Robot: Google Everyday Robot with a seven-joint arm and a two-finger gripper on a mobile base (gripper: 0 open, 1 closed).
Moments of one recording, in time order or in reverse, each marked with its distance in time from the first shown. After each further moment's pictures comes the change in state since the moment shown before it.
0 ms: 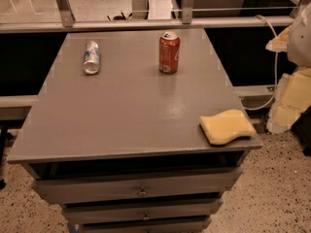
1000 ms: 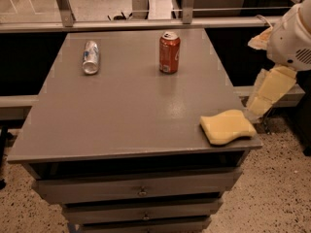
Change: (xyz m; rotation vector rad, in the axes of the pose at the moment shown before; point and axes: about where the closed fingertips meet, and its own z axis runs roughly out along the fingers) arm -0.019 -0.035 0.034 0.030 -0.141 -0.008
